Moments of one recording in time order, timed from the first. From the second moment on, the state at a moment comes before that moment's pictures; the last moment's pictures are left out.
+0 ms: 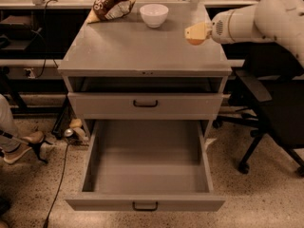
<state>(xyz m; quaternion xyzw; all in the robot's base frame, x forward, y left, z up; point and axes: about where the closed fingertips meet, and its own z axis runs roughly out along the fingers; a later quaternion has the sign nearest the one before) 0.742 -0.160 0.933 -0.17 0.83 0.19 0.49</state>
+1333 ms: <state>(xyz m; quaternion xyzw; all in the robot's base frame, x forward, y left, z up) 0.831 -0.073 0.873 -0.21 0.88 0.16 0.40</state>
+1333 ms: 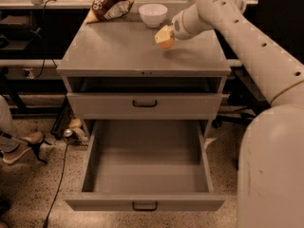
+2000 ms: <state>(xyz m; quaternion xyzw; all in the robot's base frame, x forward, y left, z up) 0.839 -0.066 0.856 -0.22 0.89 0.16 0.37</state>
